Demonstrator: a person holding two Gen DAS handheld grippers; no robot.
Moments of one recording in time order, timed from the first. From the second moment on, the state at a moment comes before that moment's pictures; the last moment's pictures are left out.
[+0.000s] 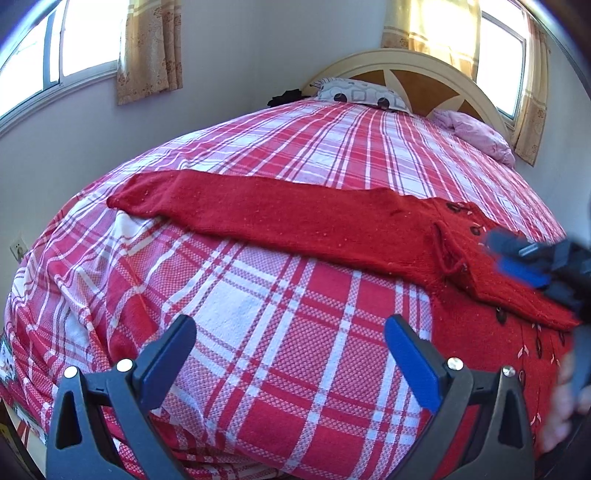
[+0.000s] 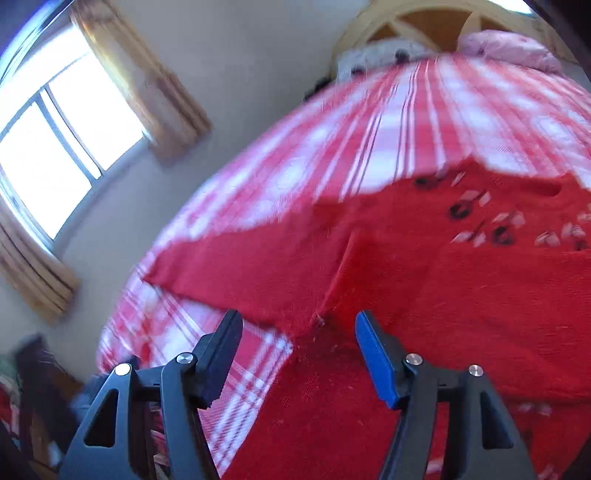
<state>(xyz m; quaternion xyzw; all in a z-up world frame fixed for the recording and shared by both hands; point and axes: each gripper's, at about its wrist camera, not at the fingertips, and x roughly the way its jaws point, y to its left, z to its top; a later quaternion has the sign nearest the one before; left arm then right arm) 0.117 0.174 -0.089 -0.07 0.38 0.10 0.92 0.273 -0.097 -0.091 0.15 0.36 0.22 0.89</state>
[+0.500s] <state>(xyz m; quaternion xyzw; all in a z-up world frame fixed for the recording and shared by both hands) 0.130 0.142 -0.095 -0.06 0.39 0.09 0.91 0.204 -0.302 -0.125 0.10 0.36 -0.13 0.92</state>
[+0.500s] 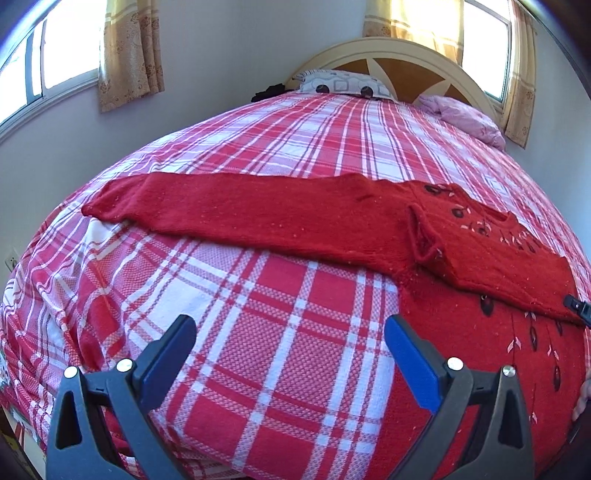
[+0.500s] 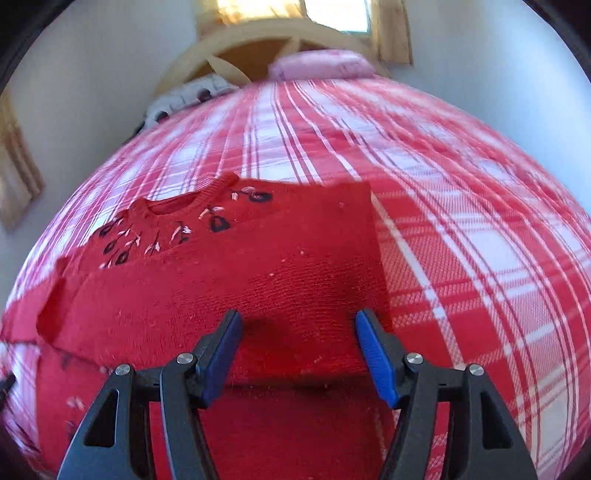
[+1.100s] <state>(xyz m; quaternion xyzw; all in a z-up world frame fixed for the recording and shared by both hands) 0.174 0.364 -0.067 -0.25 0.28 0.29 0.88 0.203 -0.292 -0.129 0.04 0.36 -0.14 0.92</state>
